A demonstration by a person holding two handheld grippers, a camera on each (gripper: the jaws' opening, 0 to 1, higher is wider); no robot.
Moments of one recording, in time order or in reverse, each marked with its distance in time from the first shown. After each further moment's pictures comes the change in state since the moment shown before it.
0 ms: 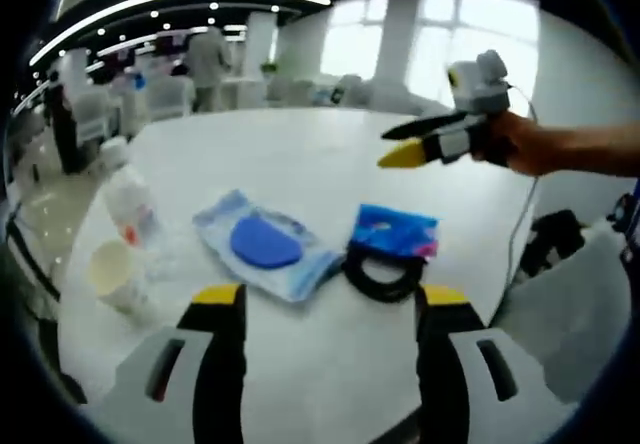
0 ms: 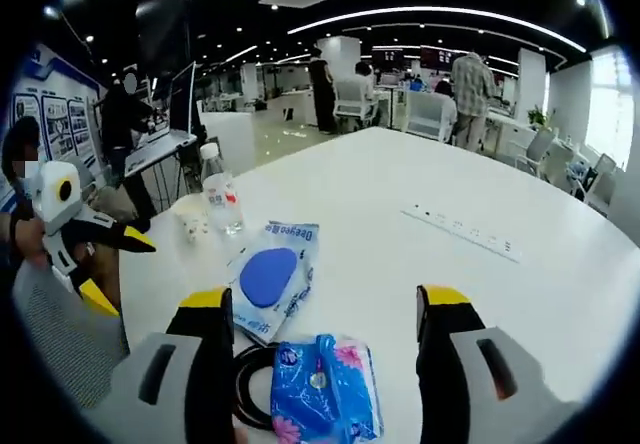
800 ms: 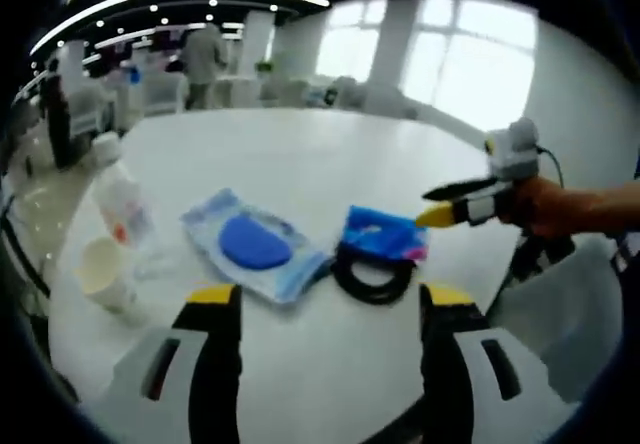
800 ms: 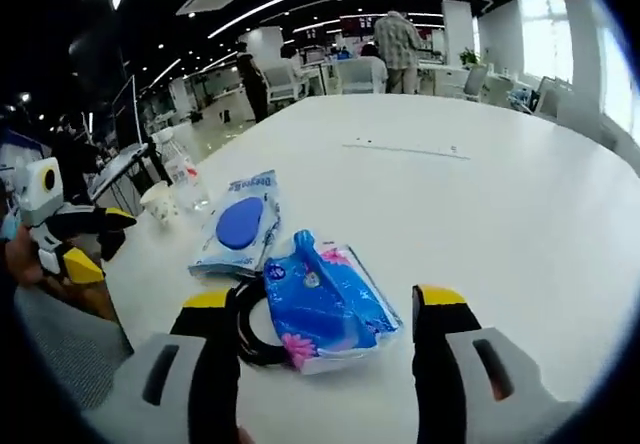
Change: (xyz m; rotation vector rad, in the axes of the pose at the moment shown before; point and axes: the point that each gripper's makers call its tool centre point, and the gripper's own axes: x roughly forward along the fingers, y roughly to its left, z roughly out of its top) left arm 0.005 -0.011 -0.001 -0.003 0.014 -0.053; right arm -0.034 -0.009 -0.098 0.297 0.080 -0.204
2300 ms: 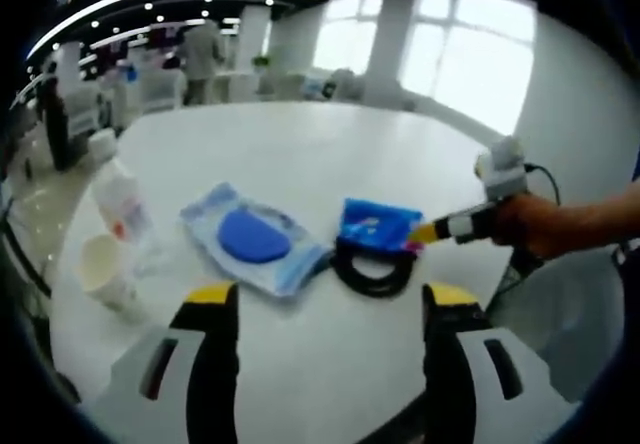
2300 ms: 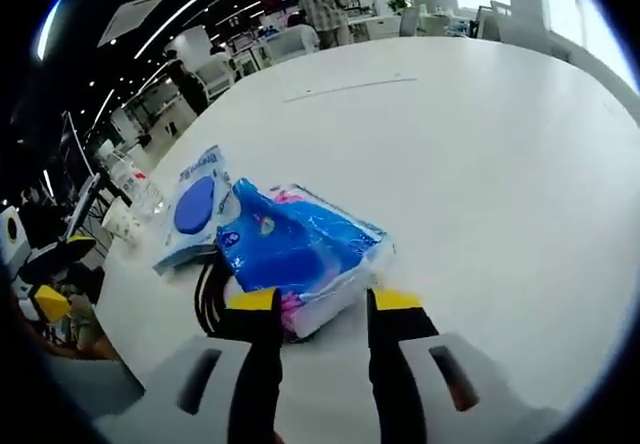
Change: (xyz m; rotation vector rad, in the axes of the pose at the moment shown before) left arm -0.002 0.005 -0.001 -0.008 0.014 0.012; right arm 0.016 -0.010 -0.050 0.257 0.110 -0.118
